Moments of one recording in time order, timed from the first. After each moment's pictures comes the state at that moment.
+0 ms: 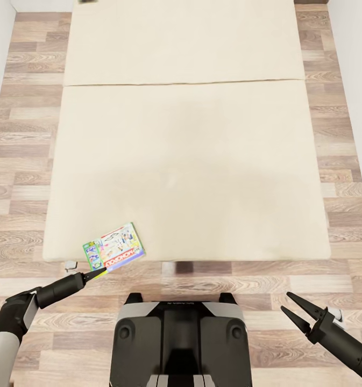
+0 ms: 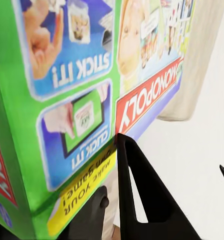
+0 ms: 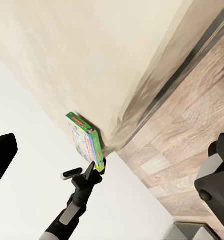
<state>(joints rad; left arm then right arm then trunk) -0.69 0.28 0.52 -0.56 -0.03 0.41 -1.44 0.04 -0.29 -0.39 -1.47 -1.21 0.92 0.67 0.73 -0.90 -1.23</state>
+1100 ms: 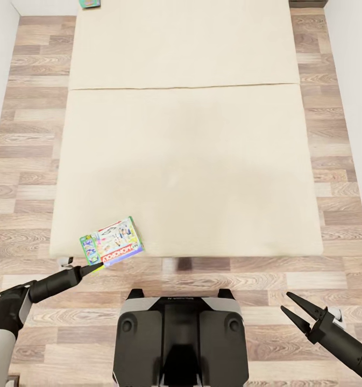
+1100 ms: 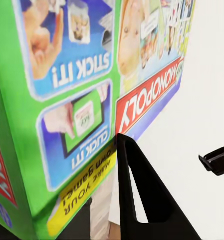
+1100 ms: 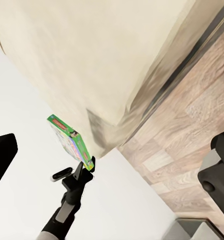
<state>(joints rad) -0.69 0.29 0.52 -0.65 -0.04 0.42 -1.56 0.04 -0.29 -0.39 -1.47 -1.21 0.92 0.67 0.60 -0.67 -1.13</state>
